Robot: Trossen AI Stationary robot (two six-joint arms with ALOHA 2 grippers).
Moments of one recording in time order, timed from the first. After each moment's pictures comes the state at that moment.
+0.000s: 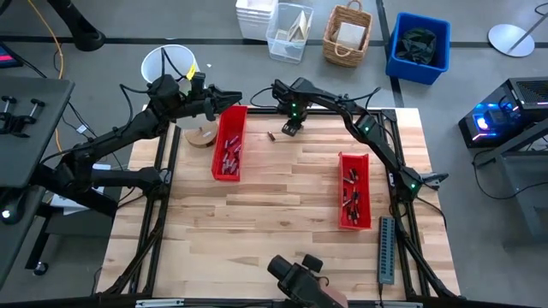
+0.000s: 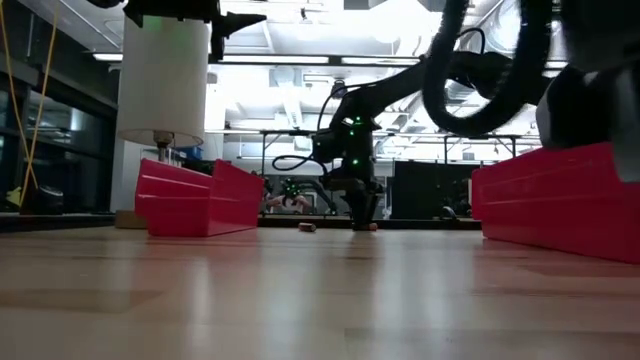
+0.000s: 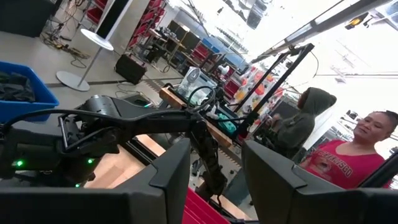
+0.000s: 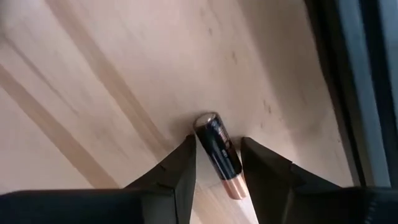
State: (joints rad) left arm 0.67 1.07 0.92 0.23 0.44 -0.65; right arm -0.65 2.58 2.34 -1.36 0.03 -0.17
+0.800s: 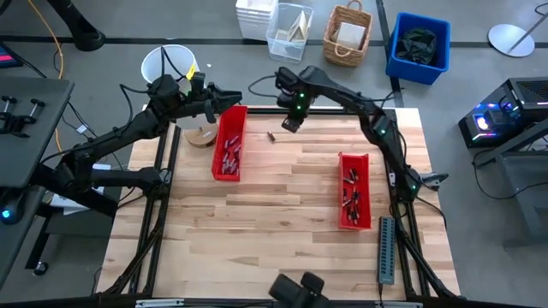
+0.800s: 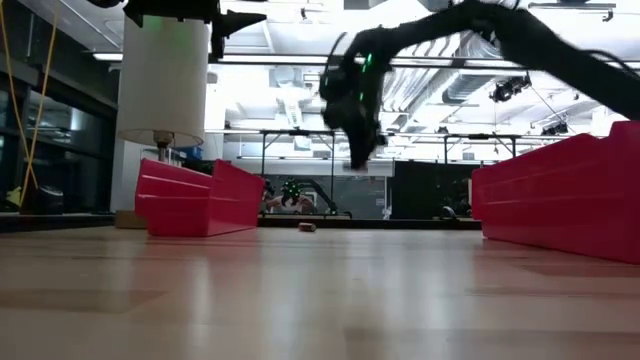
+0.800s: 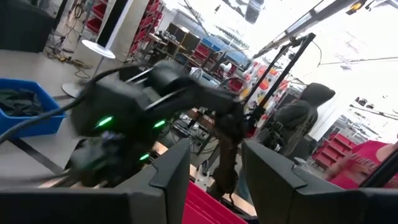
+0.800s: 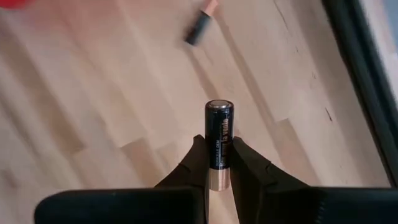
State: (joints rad) left arm 0.67 1.07 0.92 0.23 0.44 -0.56; right arm -0.59 2.34 2.34 -1.47 -0.17 -0.13
